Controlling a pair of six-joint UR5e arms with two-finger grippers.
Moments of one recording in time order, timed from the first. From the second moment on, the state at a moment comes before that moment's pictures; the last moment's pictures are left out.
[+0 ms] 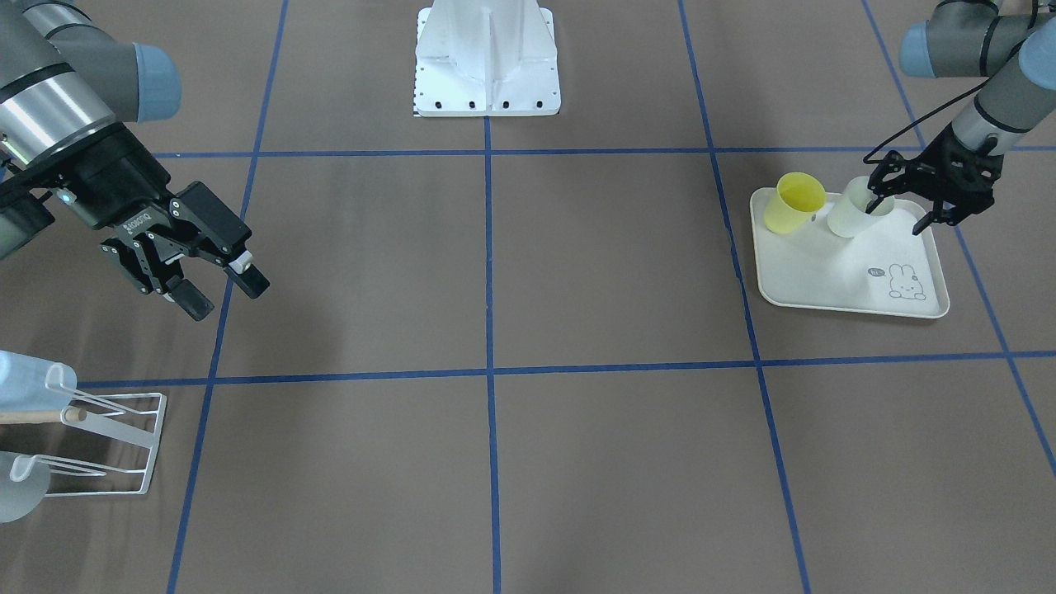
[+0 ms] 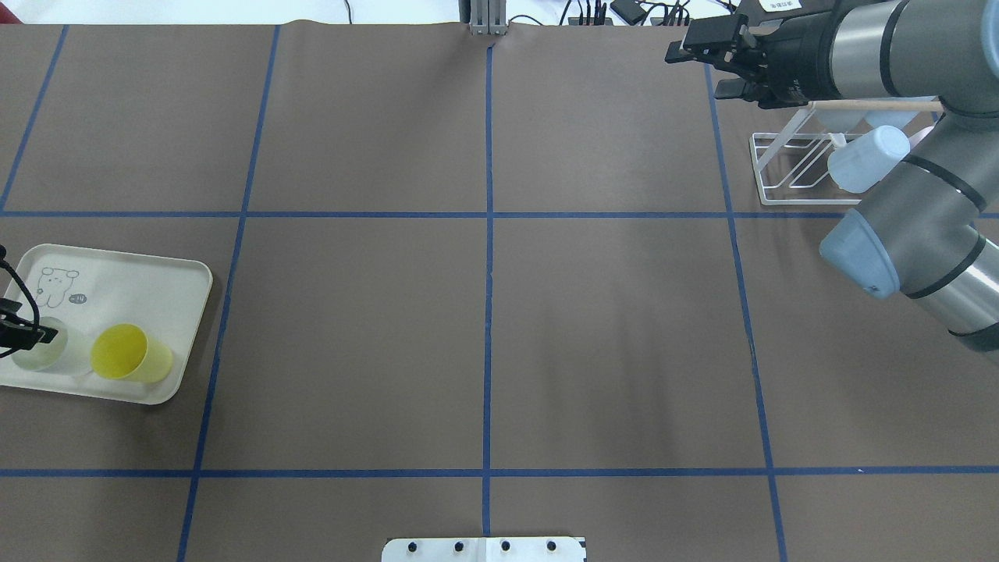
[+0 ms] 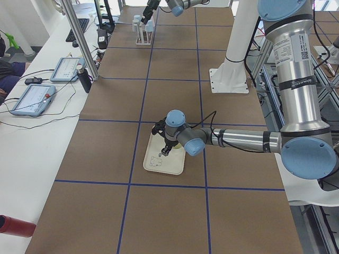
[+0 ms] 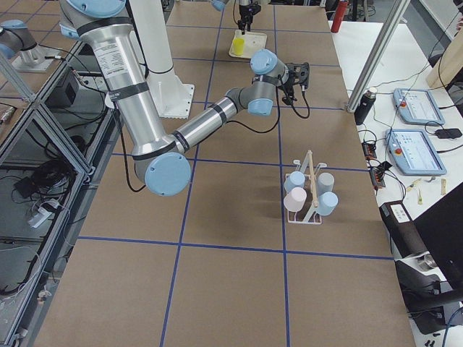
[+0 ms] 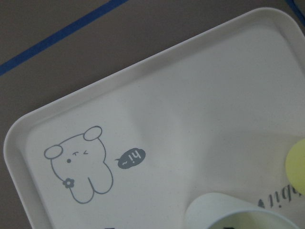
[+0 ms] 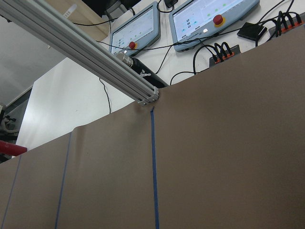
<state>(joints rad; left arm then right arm) -0.96 -1.34 -1.74 -2.31 -2.16 -0.30 0.98 -1.20 1.79 -0.76 1.99 1.45</state>
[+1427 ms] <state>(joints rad) -1.18 -1.45 -1.85 -2.21 -2.19 -0.43 0.98 -1.20 1.81 -0.76 1.99 1.47</state>
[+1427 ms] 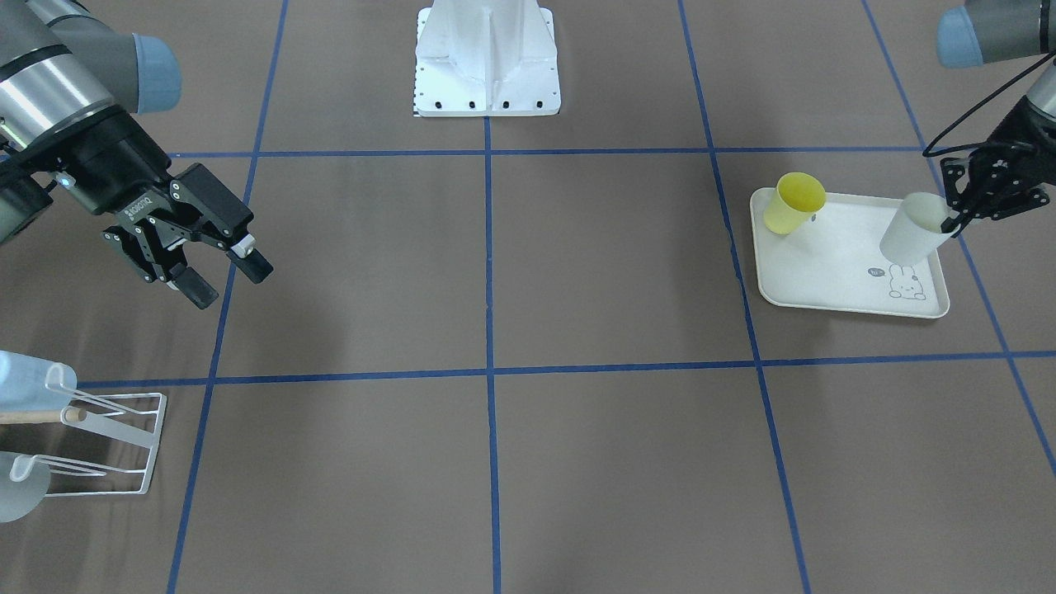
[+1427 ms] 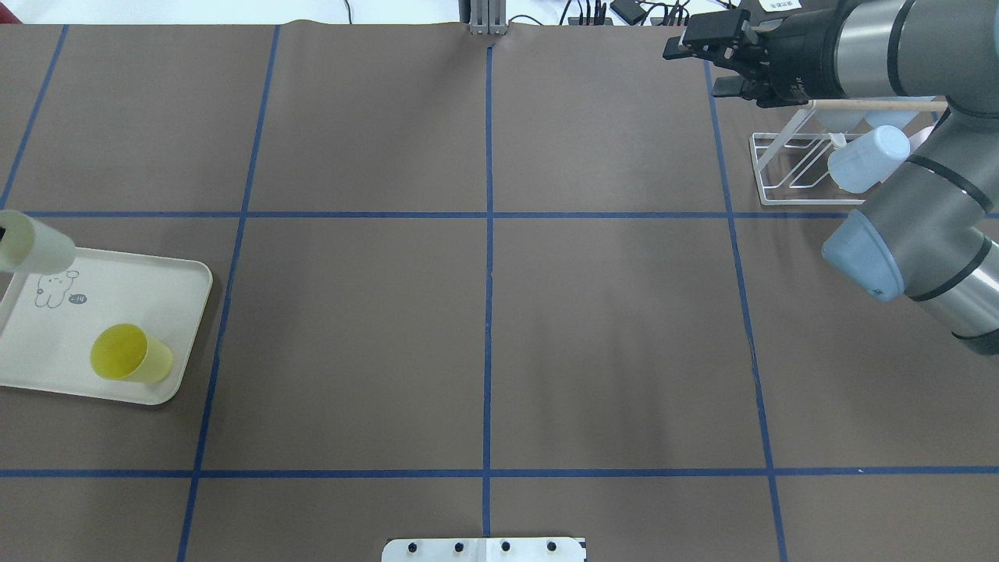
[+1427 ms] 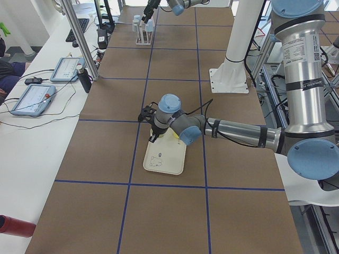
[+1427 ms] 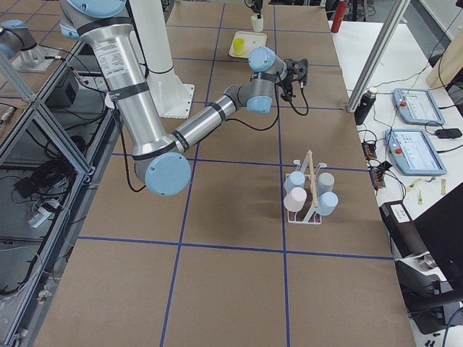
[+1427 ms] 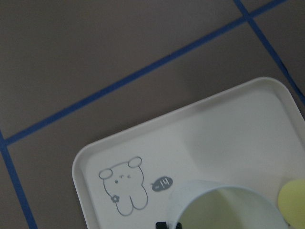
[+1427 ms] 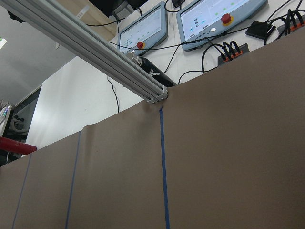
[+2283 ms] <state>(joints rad) -1.03 -1.85 -1.84 -2.30 -2.12 -1.37 0.83 -1.19 1.79 -0.53 1.74 1.75</state>
